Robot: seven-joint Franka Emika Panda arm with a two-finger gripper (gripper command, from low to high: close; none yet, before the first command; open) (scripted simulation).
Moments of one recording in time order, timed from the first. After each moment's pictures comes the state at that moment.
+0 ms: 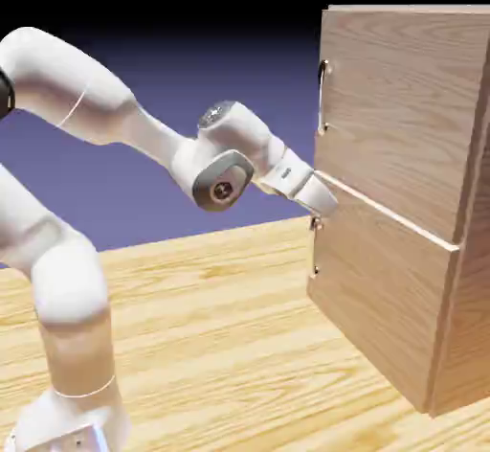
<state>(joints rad) 0.08 -0.51 -0.04 -2.80 0.04 3.00 0.74</state>
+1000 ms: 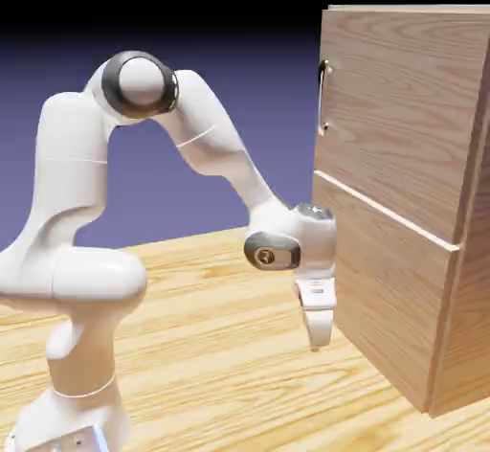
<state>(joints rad) 1.17 0.45 -1.09 -2.48 0.79 2.62 0.59</state>
